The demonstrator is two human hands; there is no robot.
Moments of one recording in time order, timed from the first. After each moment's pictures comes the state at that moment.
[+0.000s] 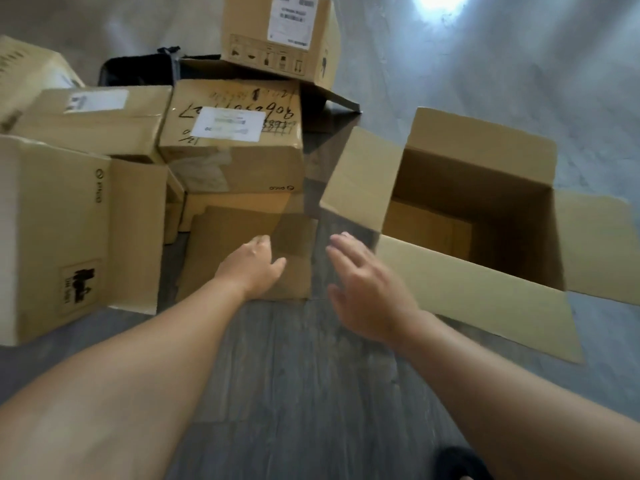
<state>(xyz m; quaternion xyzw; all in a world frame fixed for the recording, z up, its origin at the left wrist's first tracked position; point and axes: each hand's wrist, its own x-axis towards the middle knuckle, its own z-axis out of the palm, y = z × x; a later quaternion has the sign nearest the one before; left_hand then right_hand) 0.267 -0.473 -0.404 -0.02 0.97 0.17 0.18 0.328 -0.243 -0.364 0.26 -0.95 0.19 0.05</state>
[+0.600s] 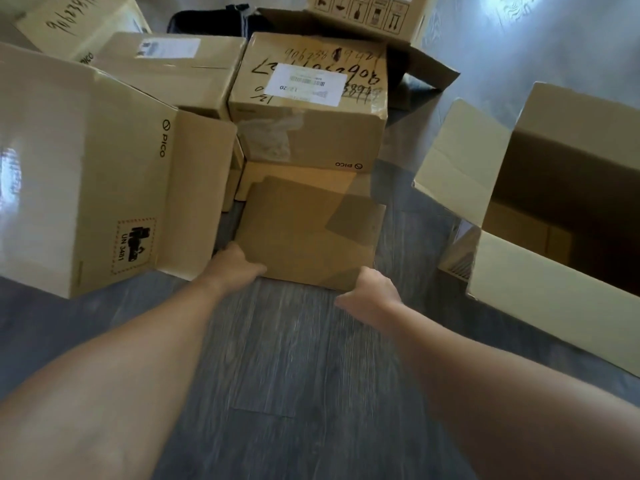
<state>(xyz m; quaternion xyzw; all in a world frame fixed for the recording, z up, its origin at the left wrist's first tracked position) 0.284 -0.613 -0.486 -0.25 0.88 0.32 0.24 0.288 -0.351 -0.475 -0.06 -0.92 0.23 -0.31</state>
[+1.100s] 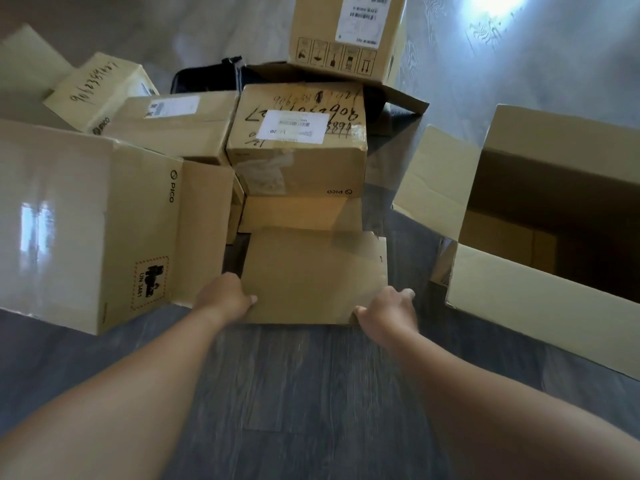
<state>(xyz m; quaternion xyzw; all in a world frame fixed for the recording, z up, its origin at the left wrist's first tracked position) 0.299 -0.608 -0.438 -0.21 0.94 0.13 0.23 0.302 -0.327 -0.458 -0.19 -0.92 0.25 -0.24</state>
